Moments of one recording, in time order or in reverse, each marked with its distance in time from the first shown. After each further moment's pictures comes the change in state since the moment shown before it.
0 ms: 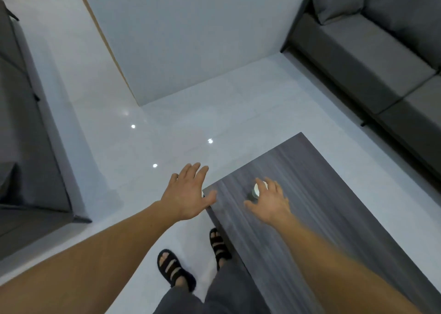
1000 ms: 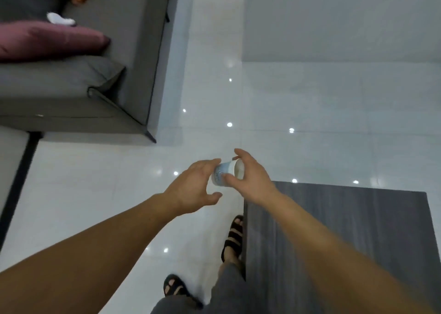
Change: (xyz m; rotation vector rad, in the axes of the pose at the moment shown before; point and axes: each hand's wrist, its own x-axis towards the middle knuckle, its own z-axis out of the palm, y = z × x) left_hand -0.019 -0.027 0.052 -0.452 0.136 -0.516; right_hand 0.087 -0.130 0.026 0.346 -0.420 -0.750
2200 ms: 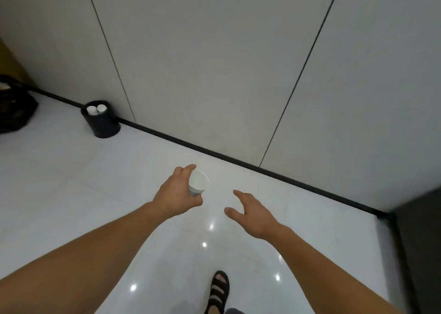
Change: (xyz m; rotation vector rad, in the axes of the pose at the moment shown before) left_hand -0.907 -0.353 0.175 -0.691 1.344 -1.554; right_hand -0.432 -0.349 0.792 -1.088 -1.338 -1.135
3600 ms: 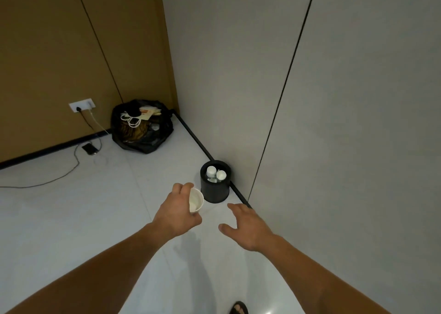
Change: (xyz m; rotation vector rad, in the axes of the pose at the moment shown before) left_hand 0.446 -0.487 -0.439 0.039 0.389 -0.597; right_hand 0.731 -0.574 0.066 -0.402 -0.375 -0.520
